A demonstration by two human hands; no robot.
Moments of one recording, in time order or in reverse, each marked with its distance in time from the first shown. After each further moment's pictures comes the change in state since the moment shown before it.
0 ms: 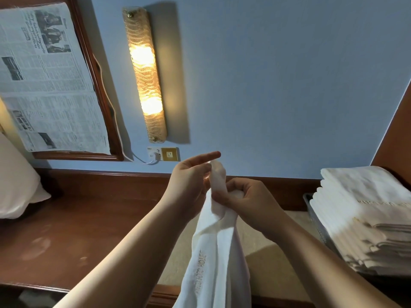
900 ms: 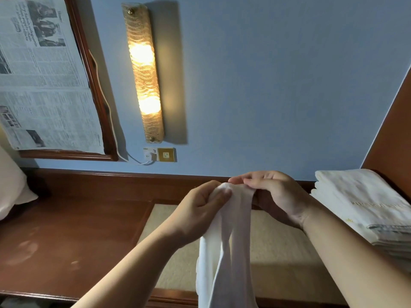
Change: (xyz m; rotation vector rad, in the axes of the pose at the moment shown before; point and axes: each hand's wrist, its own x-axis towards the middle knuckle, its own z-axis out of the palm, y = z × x) left_hand -0.028 -0.022 -0.043 0.691 -0.384 0.266; right_hand 0.013 -0.014 -0.036 0.430 -0.180 0.207
